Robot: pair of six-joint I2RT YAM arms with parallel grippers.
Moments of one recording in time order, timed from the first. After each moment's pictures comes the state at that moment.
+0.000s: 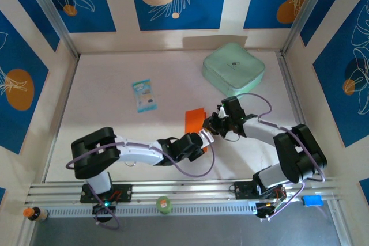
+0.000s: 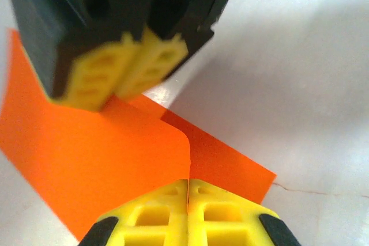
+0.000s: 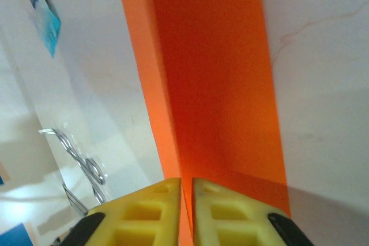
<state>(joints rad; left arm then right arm) -1.21 1.69 0.82 0.11 -0.30 0.00 0.41 1.43 0.61 -0.11 -0.52 0.95</state>
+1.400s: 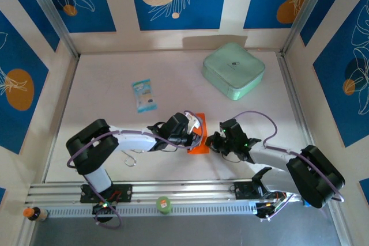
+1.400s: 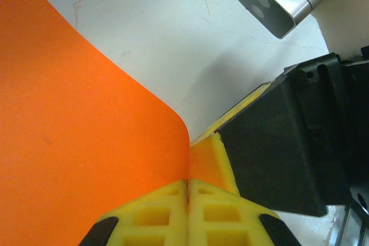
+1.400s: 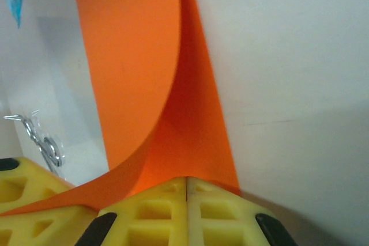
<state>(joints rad) -0.97 1.69 0.79 0.19 0.27 -0.48 0.62 1.20 0.27 0.12 -0.31 1.09</state>
